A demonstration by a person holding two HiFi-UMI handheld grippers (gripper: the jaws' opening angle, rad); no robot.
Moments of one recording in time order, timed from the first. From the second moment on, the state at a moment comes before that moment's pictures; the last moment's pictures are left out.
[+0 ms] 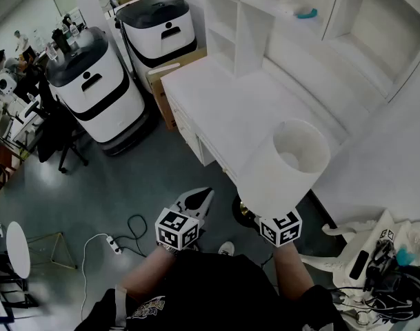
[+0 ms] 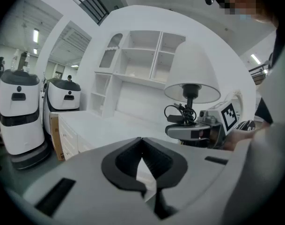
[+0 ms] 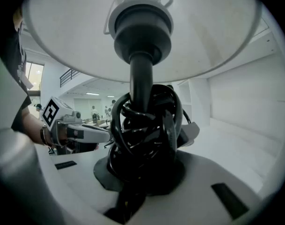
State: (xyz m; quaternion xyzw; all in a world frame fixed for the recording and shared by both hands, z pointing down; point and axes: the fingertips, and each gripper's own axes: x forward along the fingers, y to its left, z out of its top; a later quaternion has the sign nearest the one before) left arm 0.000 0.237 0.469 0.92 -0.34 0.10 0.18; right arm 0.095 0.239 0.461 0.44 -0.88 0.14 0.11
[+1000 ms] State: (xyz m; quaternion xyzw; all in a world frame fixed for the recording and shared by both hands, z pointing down) left arm -0.009 0.231 0.474 0.91 -0.34 0.10 0.19; right arm 0.089 0.227 0.463 0.45 -0.88 0.14 0.10
